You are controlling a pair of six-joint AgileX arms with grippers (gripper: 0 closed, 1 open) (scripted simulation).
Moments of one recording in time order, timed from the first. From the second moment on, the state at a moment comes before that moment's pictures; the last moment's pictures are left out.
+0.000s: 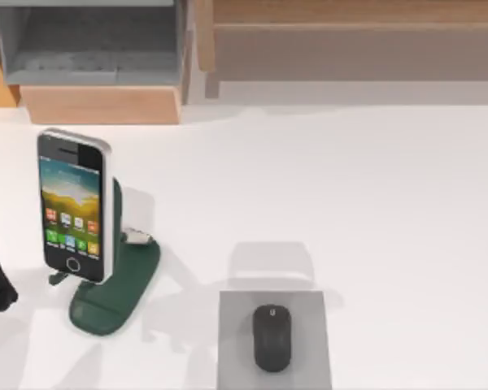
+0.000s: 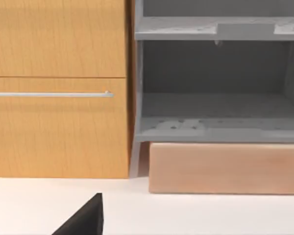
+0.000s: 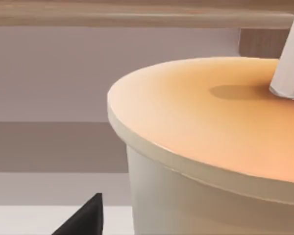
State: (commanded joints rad) left arm 0.00 0.00 0.00 0.00 0.00 0.00; right arm -0.55 2.13 0.54 1.60 -0.51 0.01
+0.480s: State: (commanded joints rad) left arm 0.00 0.00 0.00 0.00 0.00 0.00; right arm -0.53 2.14 0.58 1.57 -0.49 0.00
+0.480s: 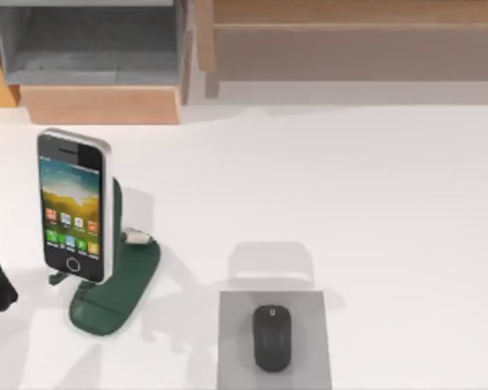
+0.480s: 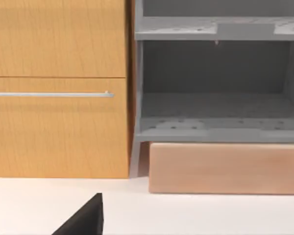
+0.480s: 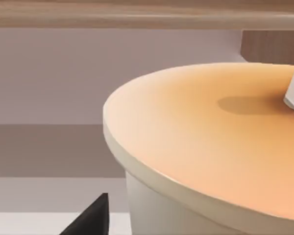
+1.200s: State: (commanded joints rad) left arm 0.00 0.00 0.00 0.00 0.00 0.00; right arm -0.53 2.14 0.58 1.57 -0.49 0.00
